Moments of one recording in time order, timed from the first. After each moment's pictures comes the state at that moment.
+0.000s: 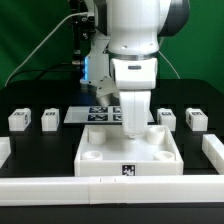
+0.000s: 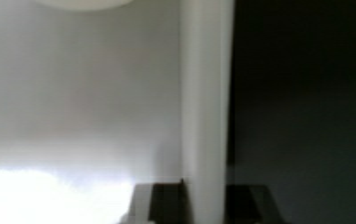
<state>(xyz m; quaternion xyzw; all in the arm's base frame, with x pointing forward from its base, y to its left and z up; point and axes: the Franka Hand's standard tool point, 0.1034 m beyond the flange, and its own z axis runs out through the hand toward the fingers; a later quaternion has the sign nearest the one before) 0.461 0.033 0.009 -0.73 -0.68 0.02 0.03</state>
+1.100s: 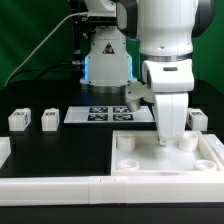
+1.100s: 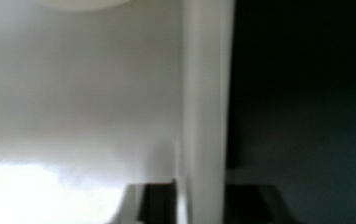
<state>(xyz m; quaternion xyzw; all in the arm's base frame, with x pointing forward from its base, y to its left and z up) 0.490 0.079 0.009 -0.73 -0.68 0.01 0.03</state>
